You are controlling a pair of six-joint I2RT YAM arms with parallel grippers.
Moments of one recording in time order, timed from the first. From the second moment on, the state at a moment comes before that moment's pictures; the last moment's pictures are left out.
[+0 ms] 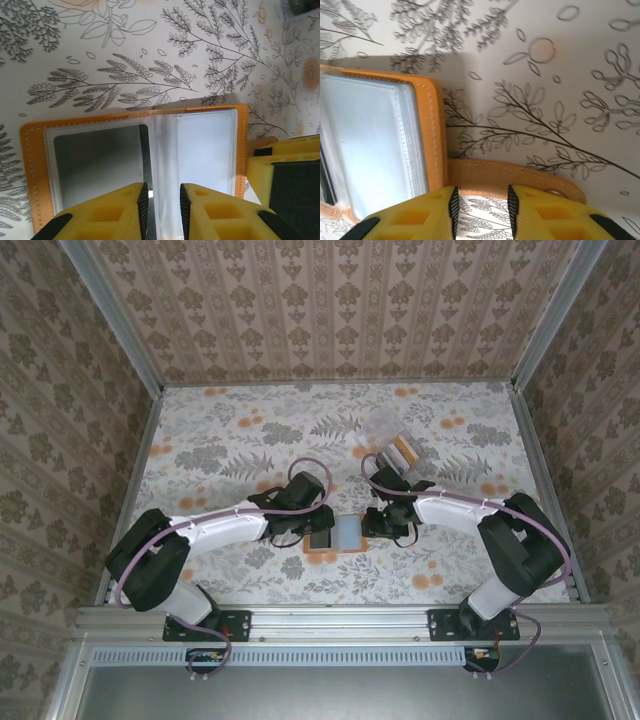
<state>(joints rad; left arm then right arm) -0.88 1.50 0.81 -0.26 0.10 -0.90 0.58 1.59 0.83 -0.50 -0.21 0.62</state>
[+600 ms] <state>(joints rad) -0.80 1.45 0.81 -0.28 0.06 -0.87 0.24 1.45 1.17 -0.65 -0.19 0.47</state>
